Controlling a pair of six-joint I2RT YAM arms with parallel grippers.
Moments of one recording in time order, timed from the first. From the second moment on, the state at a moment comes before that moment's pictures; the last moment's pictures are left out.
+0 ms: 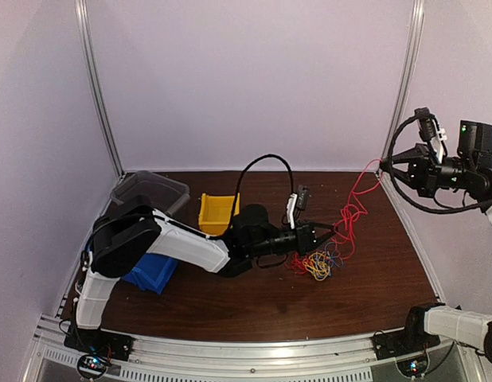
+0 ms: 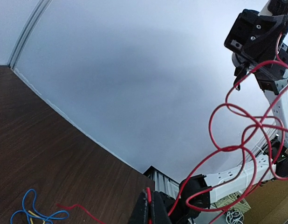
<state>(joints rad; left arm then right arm) -1.12 2.24 1.41 1.02 0.36 -0.73 -0.01 0.92 1.23 -0.68 -1.23 -0.25</state>
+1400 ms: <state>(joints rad) -1.11 0.83 1.20 -0.41 -1.00 -0.16 -0.08 1.11 1.05 -0.53 -0.49 -0.27</state>
